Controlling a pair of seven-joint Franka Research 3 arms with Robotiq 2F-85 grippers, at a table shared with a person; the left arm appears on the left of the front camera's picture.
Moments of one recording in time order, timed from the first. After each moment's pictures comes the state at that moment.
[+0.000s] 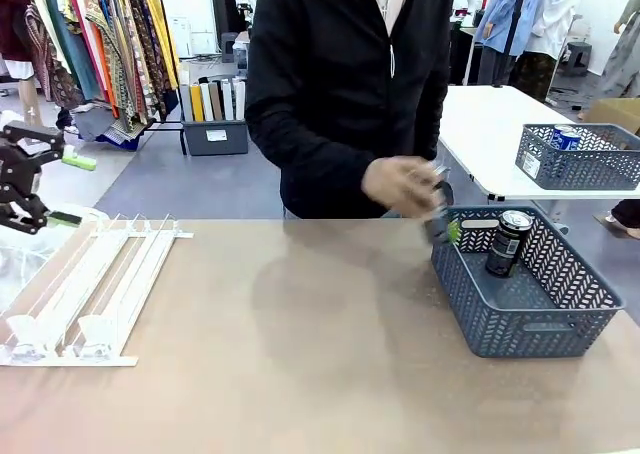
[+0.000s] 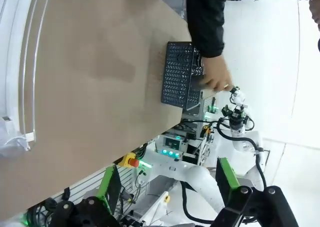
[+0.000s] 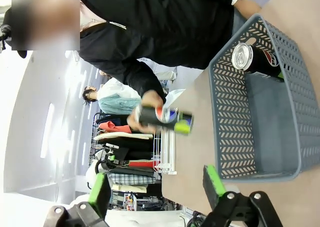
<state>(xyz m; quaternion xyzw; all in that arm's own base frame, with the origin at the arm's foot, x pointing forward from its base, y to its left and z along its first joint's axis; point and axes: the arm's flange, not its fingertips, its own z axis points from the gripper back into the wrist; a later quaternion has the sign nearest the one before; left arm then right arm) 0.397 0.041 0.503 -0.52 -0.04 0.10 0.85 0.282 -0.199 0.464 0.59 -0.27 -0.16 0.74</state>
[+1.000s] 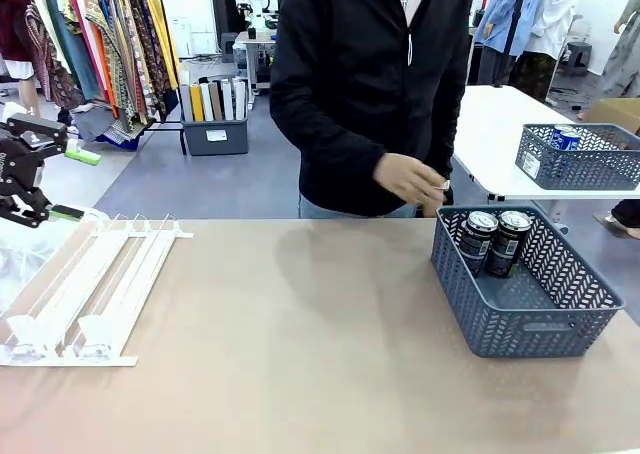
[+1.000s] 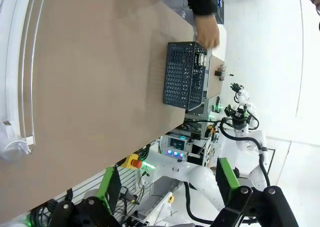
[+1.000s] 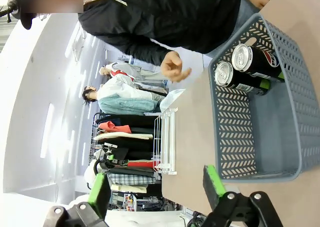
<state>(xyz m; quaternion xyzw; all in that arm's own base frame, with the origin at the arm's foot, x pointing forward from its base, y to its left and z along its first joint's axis) 0.400 0.038 0.510 -0.52 -0.04 0.09 0.85 0.282 -0.199 0.464 0.59 -0.27 -0.16 0.74</state>
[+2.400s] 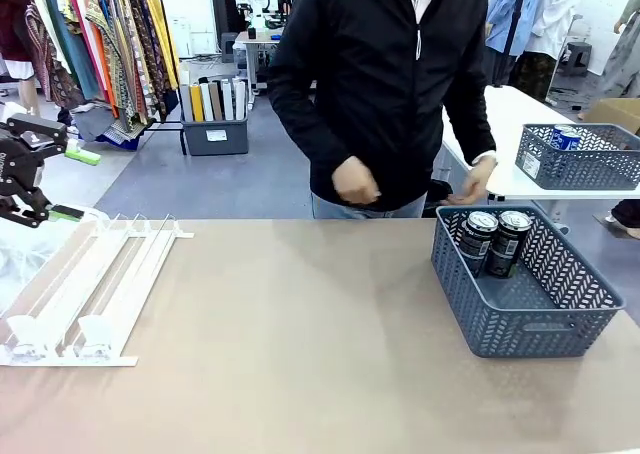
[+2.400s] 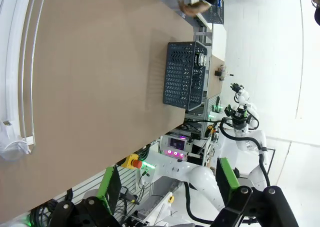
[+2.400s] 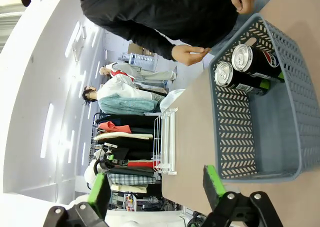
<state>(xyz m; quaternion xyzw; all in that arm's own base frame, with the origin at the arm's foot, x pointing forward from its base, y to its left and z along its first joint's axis) 0.400 0.038 0.510 -0.52 -0.04 0.09 0.85 0.282 -0.199 0.464 0.59 -0.27 -0.16 0.74</state>
